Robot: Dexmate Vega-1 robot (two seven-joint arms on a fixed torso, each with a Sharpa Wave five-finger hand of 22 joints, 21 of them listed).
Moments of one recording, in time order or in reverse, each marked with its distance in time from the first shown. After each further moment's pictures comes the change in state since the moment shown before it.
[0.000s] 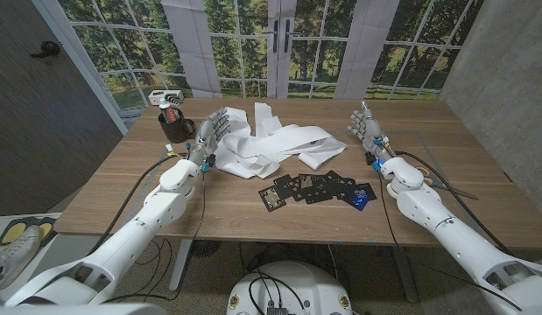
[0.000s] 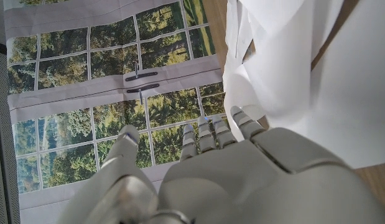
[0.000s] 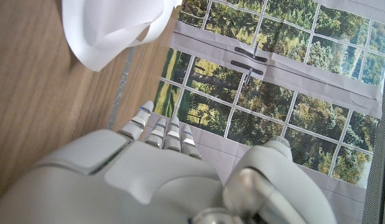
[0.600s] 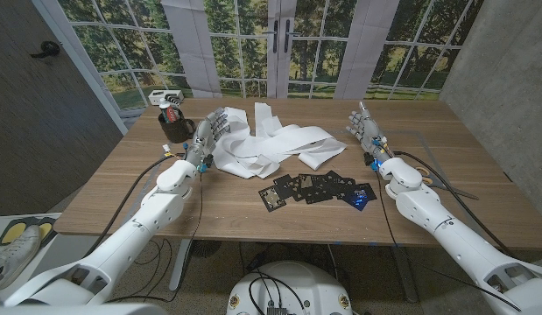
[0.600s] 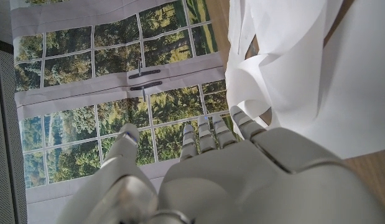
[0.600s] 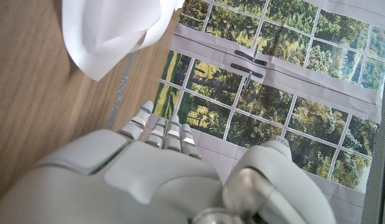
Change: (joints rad) left arm 0.010 0.007 -0.012 -0.001 -0.008 -0.019 -0.010; left_hand 0.000 0.000 0.000 0.000 0.000 0.000 0.000 0.004 0.000 0.000 0.000 0.000 -0.003 0.000 0.000 0.004 0.000 0.000 0.000 0.000 0.005; right arm -0.008 -0.004 -0.006 -0.029 -0.015 -0.018 -0.024; right_hand 0.000 0.000 -0.004 -0.004 0.000 0.014 0.014 0.008 0.000 0.020 0.009 0.007 0.000 0.003 0.003 0.000 -0.003 0.006 -0.002 -0.005 0.000
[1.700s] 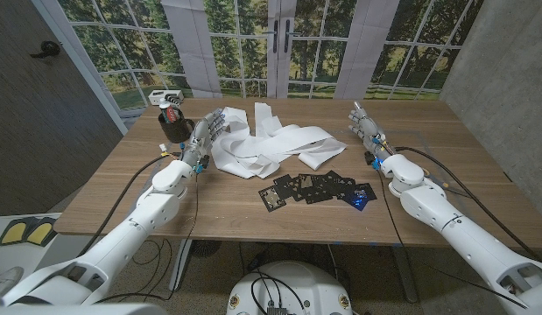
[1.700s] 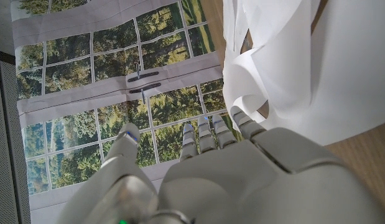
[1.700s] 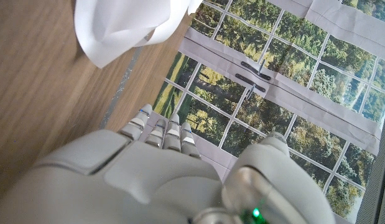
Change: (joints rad) left arm -0.014 0.019 0.003 0.039 0.018 -0.024 -0.034; left_hand 0.004 0.004 0.000 0.000 0.000 0.005 0.005 0.000 0.000 0.000 0.000 0.000 -0.005 0.000 0.000 0.000 0.000 0.000 0.000 -0.005 0.000; right arm -0.014 -0.071 -0.018 -0.097 -0.097 -0.083 -0.078; right_hand 0.028 0.012 0.012 -0.012 0.000 0.002 -0.010 0.000 0.000 0.004 -0.006 0.000 -0.003 -0.033 -0.033 -0.007 -0.009 -0.022 -0.022 -0.044 0.000
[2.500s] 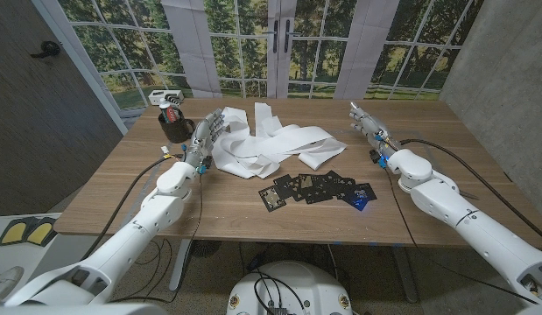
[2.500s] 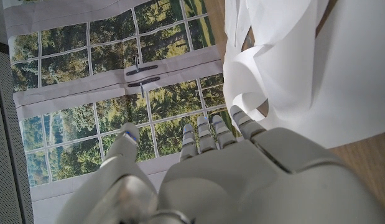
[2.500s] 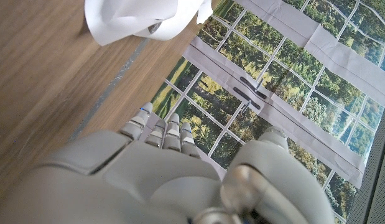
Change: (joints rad) left arm 0.023 -0.026 -0.001 -0.038 0.014 0.000 0.083; left_hand 0.005 -0.005 -0.003 0.003 0.000 0.009 0.002 0.002 0.000 0.011 -0.001 0.004 -0.005 -0.009 0.002 0.000 0.000 0.006 -0.006 -0.004 0.000; right arm -0.006 -0.099 -0.010 -0.085 -0.095 -0.048 -0.010; right_hand 0.076 0.013 0.024 -0.041 0.000 -0.012 -0.013 0.000 0.000 -0.008 -0.020 -0.008 0.003 -0.007 -0.007 0.000 -0.005 0.001 -0.011 -0.026 0.000
